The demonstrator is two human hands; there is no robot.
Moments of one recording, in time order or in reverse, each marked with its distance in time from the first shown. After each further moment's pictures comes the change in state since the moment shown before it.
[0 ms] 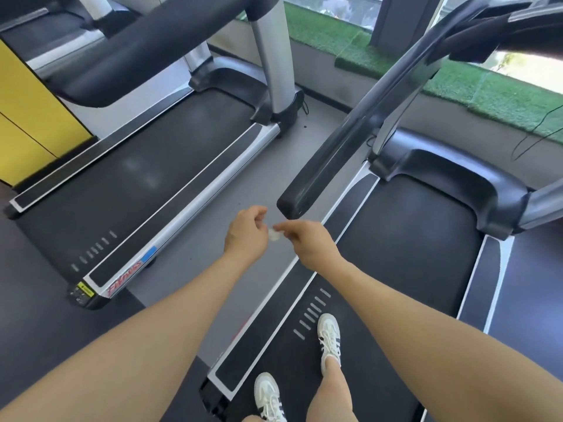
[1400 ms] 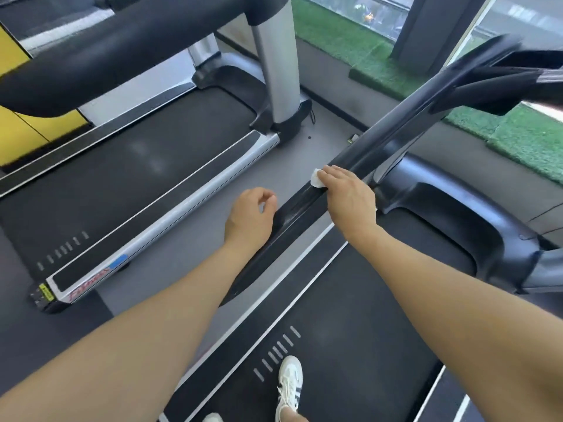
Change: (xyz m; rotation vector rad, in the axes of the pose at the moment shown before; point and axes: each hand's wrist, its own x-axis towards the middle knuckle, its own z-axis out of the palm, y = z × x) left_hand 0.158 0.136 0.071 -0.048 0.185 0.037; right_hand 0.176 0.111 -0.189 -0.488 0.407 -0.199
